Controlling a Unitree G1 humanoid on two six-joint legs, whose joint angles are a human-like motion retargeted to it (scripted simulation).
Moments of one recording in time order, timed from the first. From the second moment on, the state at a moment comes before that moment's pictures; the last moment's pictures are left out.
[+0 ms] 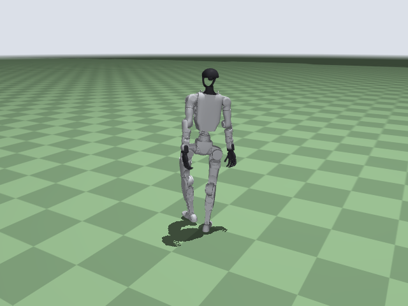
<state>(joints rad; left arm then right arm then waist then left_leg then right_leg) 0.26 0.10 0.38 1.53 0.34 0.01 -0.20 0.03 -0.21 0.07 1.57 -0.48 0.09 0.09 0.16 -0.01 0.06 -0.27 -0.02 0.43 0.39 -0.10 0.05 0.09 -0.06 -0.37 0.03 -0.06 -0.09</state>
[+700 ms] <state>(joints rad) 0.25 0.10 0.35 1.48 0.32 0.03 -0.20 0.08 -0.22 -0.02 1.59 -0.51 0.12 0.08 0.10 0.07 -0.01 -0.04 -0.03 0.35 0.13 -0.08 0.02 0.06 -0.03 -0.42 0.02 -0.07 -0.07</state>
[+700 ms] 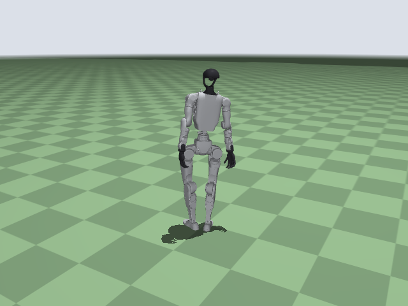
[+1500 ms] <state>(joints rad) 0.21 0.15 0.39 1.64 0.28 0.07 -0.19 0.05 -0.18 0.01 1.48 -0.61 0.01 0.10 0.14 0.02 -0.06 0.03 -0.07 0.26 0.08 -0.13 0.11 -0.06 -0.10 -0.44 0.35 -0.12 -0.03</state>
